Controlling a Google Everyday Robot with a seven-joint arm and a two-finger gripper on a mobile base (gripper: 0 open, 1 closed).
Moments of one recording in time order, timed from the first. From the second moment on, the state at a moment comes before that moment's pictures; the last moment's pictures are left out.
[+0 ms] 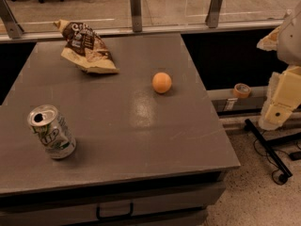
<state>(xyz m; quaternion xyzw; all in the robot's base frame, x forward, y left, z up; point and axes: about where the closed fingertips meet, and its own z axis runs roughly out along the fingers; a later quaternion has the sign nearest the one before) 0.438 -0.217 0.976 -0.60 0.78 -0.03 0.16</state>
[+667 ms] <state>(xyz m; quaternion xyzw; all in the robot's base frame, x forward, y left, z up) 0.437 -0.212 0.977 -0.61 0.78 -0.03 0.17</state>
